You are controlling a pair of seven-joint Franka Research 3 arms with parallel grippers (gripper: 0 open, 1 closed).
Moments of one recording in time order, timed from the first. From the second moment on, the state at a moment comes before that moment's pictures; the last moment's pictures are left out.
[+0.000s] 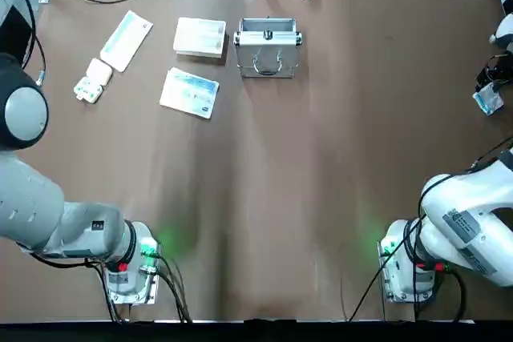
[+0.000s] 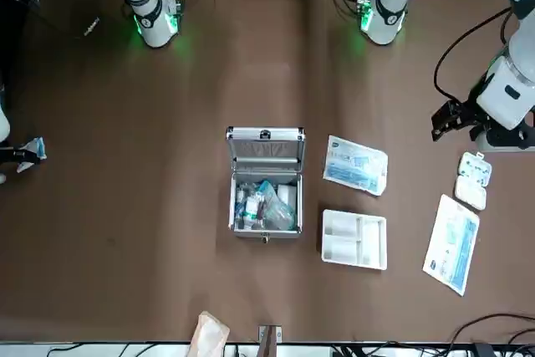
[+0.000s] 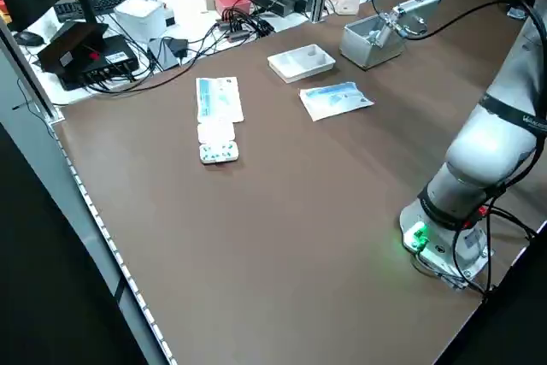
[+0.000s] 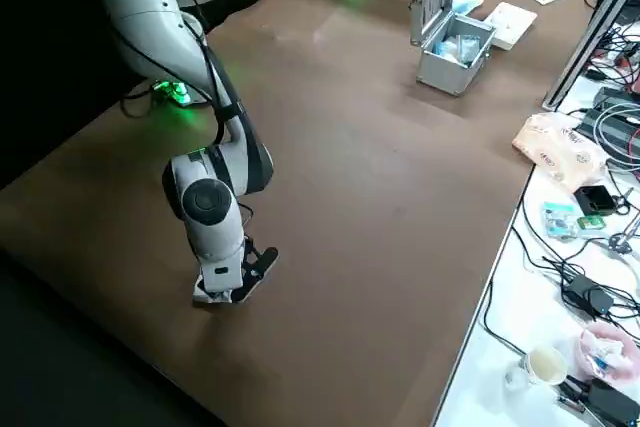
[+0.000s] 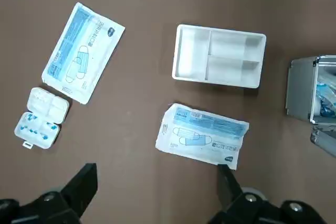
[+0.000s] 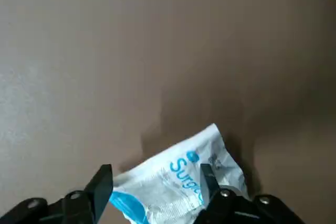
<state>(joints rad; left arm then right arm) 0.00 0.10 -0.15 -1.50 0.01 1.67 -0.14 -0.79 0.74 0.09 -1.58 -0.20 2.23 -0.55</state>
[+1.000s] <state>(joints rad) 0.01 0.10 -0.15 -1.50 0.01 1.67 -0.14 -0.81 0.76 0.07 -1.57 -0.22 2.23 -0.55</state>
